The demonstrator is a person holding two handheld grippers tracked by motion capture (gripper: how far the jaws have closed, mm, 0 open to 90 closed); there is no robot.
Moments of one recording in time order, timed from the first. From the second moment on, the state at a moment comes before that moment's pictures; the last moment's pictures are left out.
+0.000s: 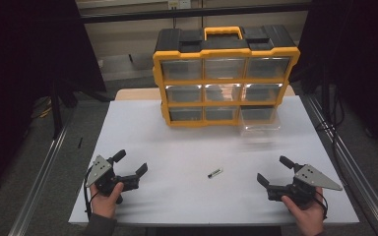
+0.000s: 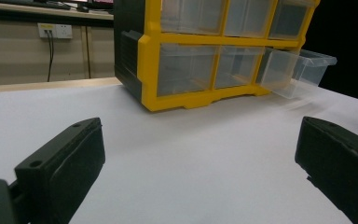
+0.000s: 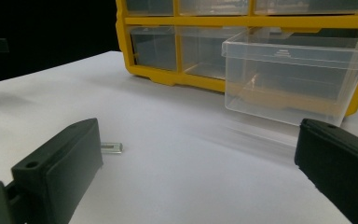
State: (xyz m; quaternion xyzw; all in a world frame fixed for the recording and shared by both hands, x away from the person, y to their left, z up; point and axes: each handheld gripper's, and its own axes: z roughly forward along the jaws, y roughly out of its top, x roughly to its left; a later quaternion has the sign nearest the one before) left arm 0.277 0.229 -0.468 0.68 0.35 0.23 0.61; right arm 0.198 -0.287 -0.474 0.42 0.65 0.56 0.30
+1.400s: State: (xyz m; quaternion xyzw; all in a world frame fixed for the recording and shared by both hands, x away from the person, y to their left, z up) left arm 0.275 0.225 -0.467 0.68 0.35 0.24 0.60; right arm 0.235 -0.221 -0.469 0.40 0.74 0.49 0.23
